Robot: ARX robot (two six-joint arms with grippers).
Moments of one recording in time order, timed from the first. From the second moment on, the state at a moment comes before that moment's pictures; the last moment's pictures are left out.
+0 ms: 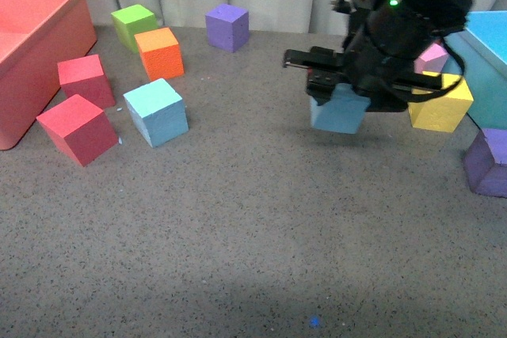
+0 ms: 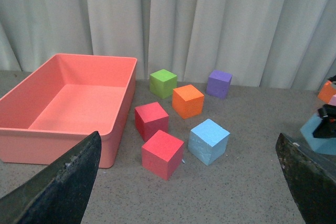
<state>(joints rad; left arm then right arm) 0.00 0.00 0.02 0.00 0.00 0.00 0.34 2.25 1.48 -0.29 0.03 0.41</state>
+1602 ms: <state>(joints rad) 0.00 0.00 0.02 0.00 0.00 0.00 0.23 1.57 0.37 1.17 0.22 0.00</state>
